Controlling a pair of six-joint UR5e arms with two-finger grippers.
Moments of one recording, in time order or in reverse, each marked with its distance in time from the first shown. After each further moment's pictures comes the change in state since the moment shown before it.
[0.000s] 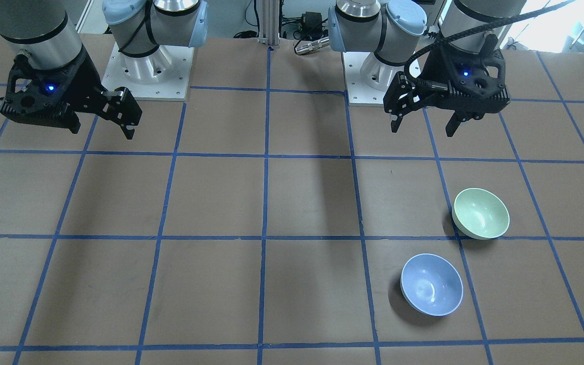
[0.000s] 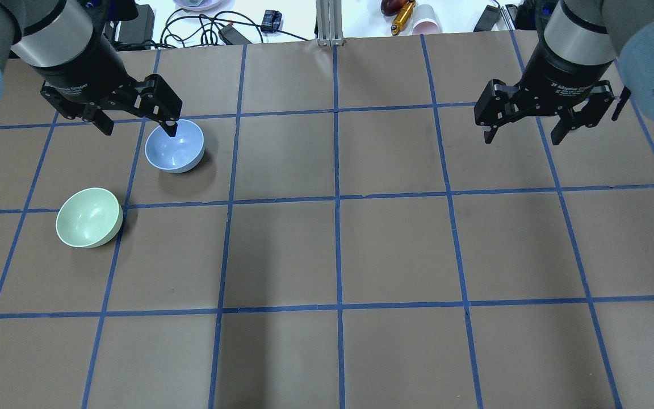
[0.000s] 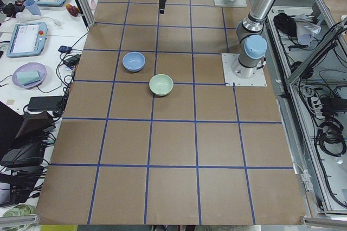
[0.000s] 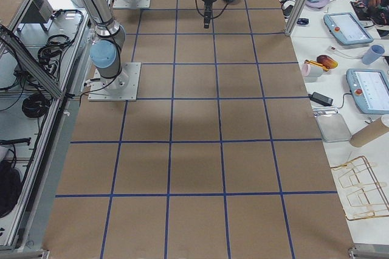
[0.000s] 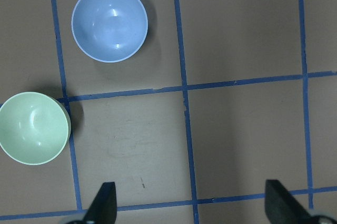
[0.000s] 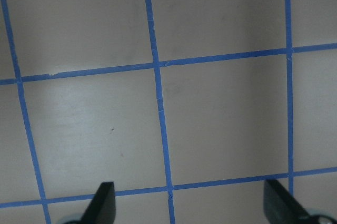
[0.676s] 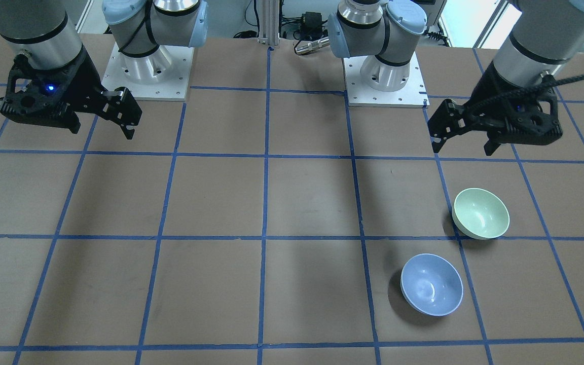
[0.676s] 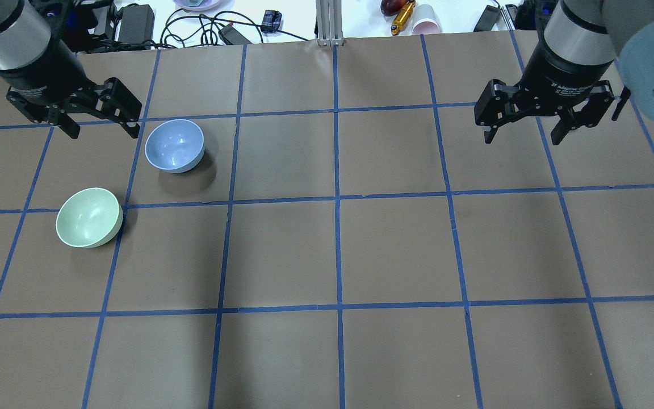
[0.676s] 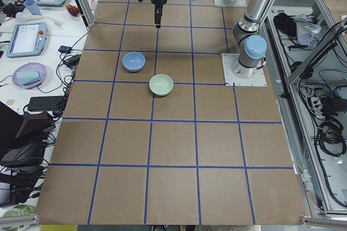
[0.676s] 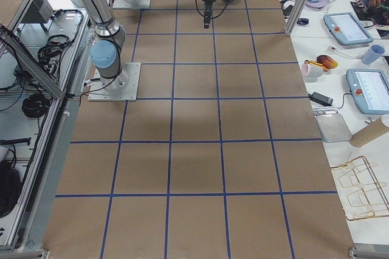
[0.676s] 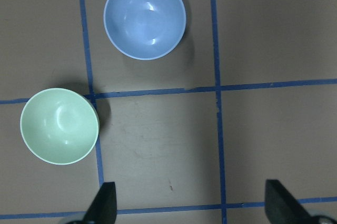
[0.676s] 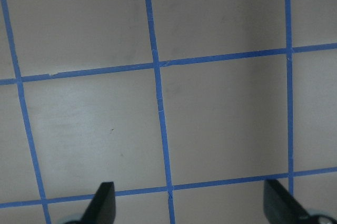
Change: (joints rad) left arm 0.182 -0.050 -0.020 0.012 -0.004 0.144; right arm 0.000 0.000 0.000 0.000 0.000 0.000
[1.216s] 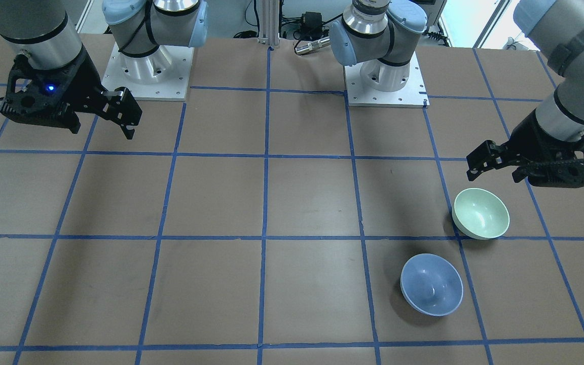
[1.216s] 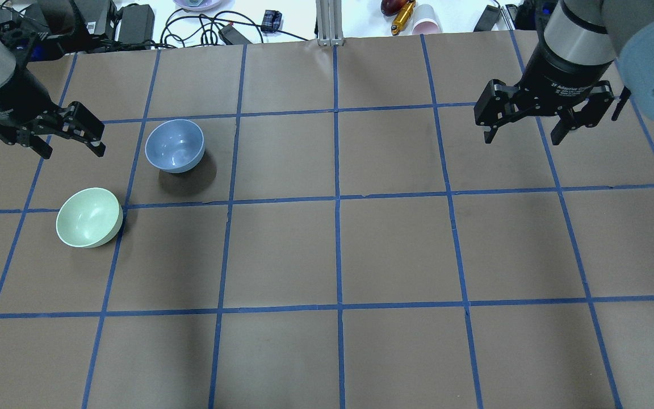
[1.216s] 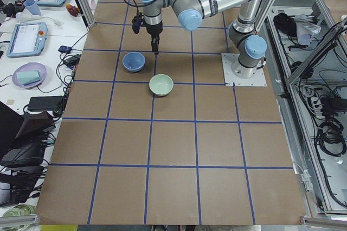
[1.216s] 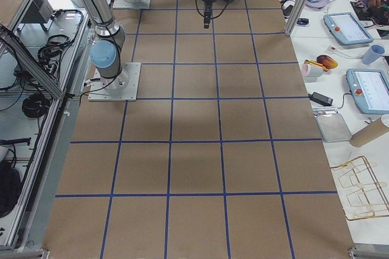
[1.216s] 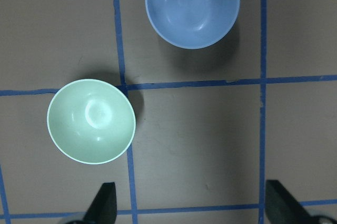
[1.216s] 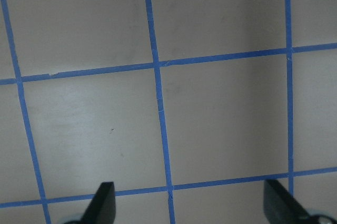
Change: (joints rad) left arm 0.162 -0.089 -0.088 0.120 -0.002 0.136; right arm 0.000 0.000 0.000 0.000 0.000 0.000
